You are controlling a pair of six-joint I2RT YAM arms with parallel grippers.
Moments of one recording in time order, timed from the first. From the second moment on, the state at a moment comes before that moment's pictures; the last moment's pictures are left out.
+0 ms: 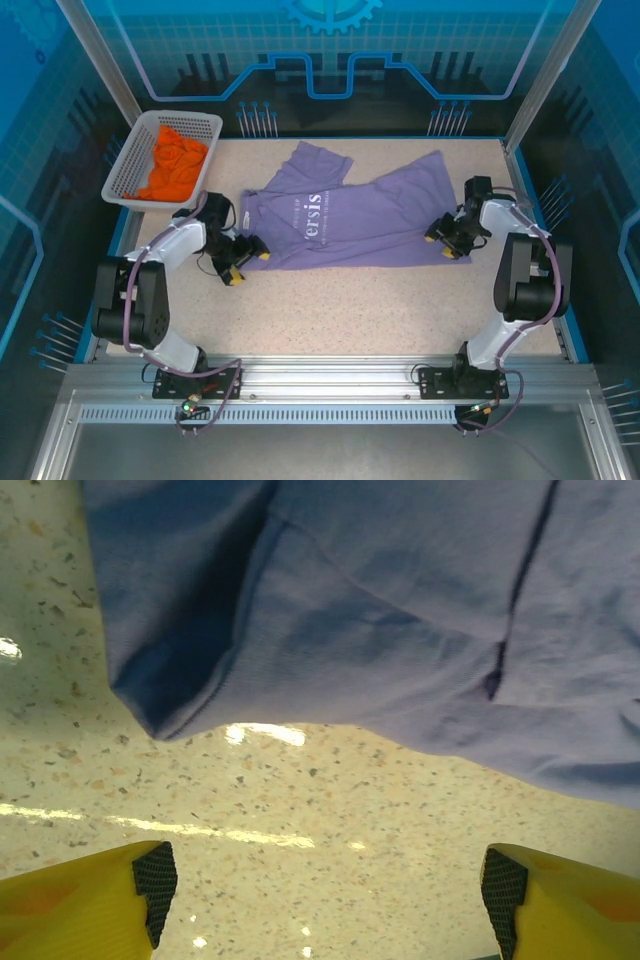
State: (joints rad) left arm -0.08 1.57 0.96 -0.81 0.44 -0.73; right arm -0.12 1.74 1.14 -0.80 -0.33 0.53
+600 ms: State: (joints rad) left arm -0.09 1.71 0.96 -0.66 0.25 -0.77; right arm -0.13 1.82 1.10 -0.75 -0.33 0.55
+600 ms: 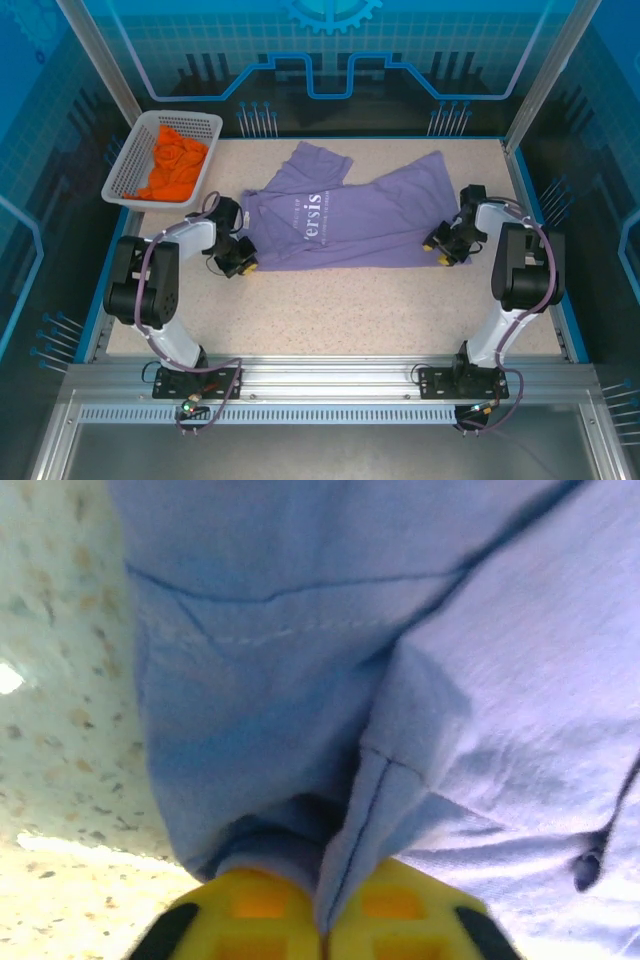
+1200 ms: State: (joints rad) left arm -0.07 1.58 0.89 -0.90 0.13 -0.74; right arm -0.16 1.67 0.89 -0.82 -0.43 0.60
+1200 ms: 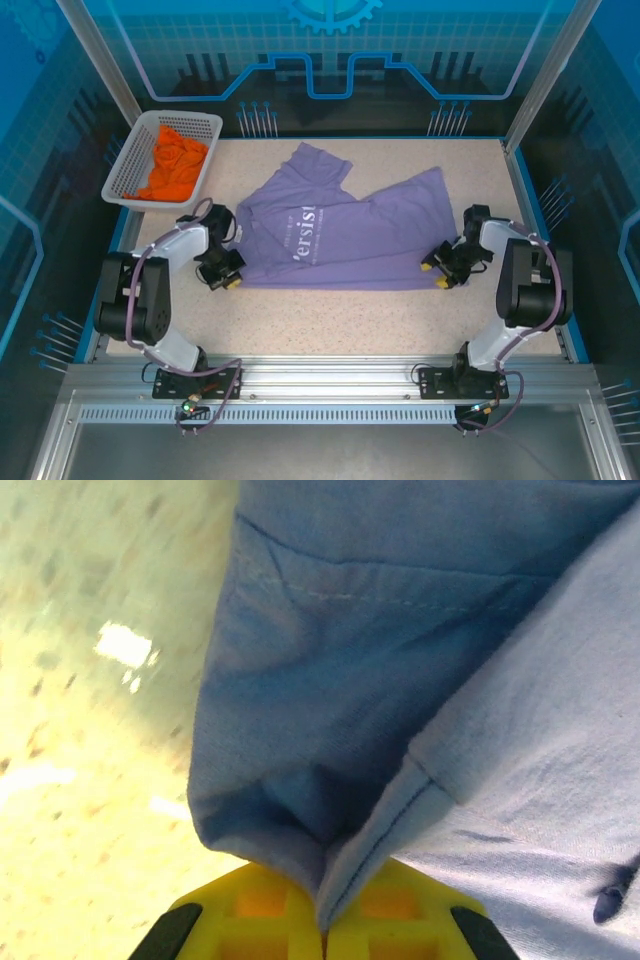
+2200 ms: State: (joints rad) left arm -0.04 1.25 0.89 -1.08 0.08 -0.94; right arm -0.04 1.18 0.74 -0.90 -0.32 0.65
